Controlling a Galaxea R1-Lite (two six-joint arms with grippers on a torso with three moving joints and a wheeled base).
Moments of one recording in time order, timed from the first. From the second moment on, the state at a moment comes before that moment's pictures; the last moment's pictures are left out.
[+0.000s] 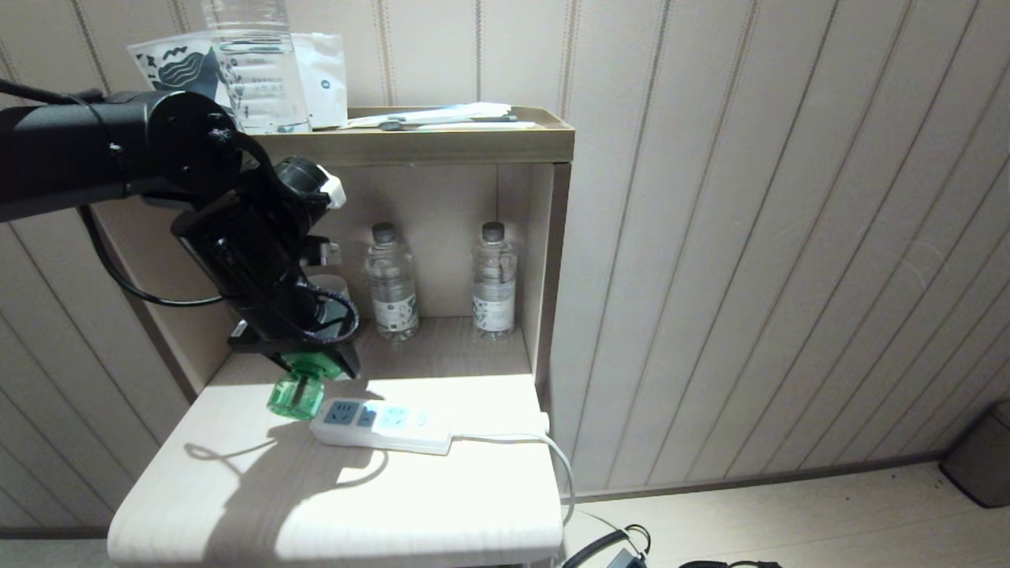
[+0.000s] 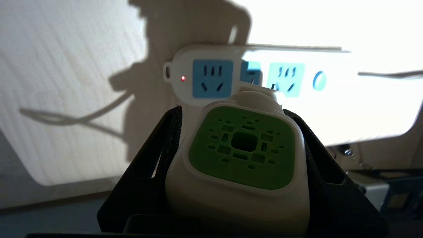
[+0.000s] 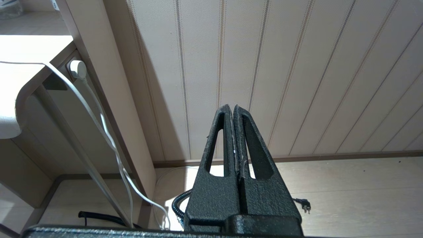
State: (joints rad) left arm -0.37 2.04 -1.95 1.19 -0.03 -0.27; right arm 0.00 0.01 0.00 0.01 0.00 0.03
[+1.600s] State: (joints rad) left arm -0.19 2.04 -1.92 1.25 0.00 0.00; right arm 0.00 0.01 0.00 0.01 0.00 0.02
